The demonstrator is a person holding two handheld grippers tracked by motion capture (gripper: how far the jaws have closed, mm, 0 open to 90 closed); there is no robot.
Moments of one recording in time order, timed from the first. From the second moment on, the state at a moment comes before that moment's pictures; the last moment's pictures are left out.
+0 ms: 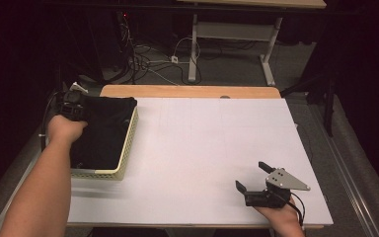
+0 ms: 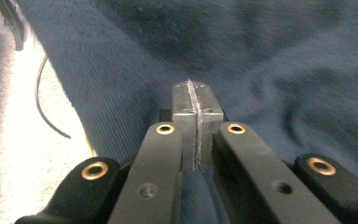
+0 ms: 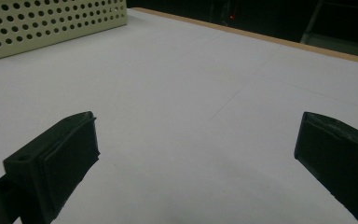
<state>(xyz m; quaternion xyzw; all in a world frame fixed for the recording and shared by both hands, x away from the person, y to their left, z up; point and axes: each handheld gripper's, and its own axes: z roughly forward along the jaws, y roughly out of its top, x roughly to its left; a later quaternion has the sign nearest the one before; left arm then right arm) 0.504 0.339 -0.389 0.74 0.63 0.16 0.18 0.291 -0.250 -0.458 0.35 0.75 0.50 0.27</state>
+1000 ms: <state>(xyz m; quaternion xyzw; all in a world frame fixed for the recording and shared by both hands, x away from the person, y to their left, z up) 0.507 0.321 -0.395 0.78 0.57 0.16 0.19 0.288 -0.238 -0.461 0.36 0.75 0.48 0.27</state>
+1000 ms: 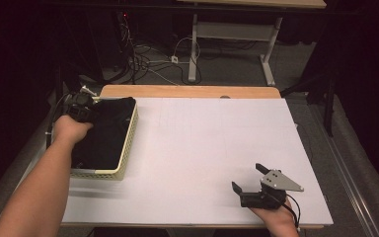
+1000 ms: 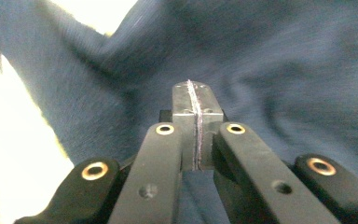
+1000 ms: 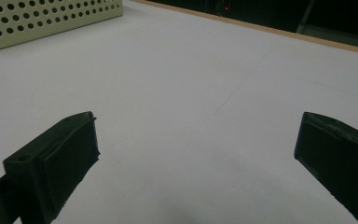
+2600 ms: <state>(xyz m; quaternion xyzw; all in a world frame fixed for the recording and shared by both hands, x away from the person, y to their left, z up) 0.520 0.264 -0.416 0.82 0.52 0.11 0.20 0.289 -0.243 -0.465 0.38 0.74 0.49 0.26</state>
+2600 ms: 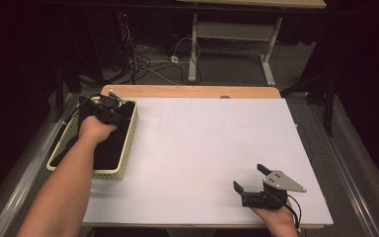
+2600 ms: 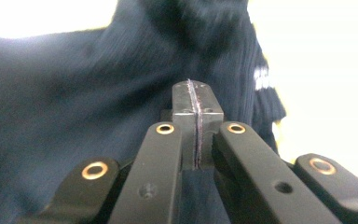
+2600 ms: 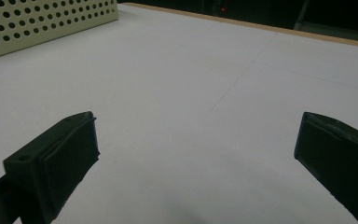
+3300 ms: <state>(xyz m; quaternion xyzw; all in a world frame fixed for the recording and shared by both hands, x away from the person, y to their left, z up) 0.533 0.335 -0.446 0.73 0.65 0.17 0.14 0.291 -0.228 -0.463 0.37 0.75 0.50 0.25</state>
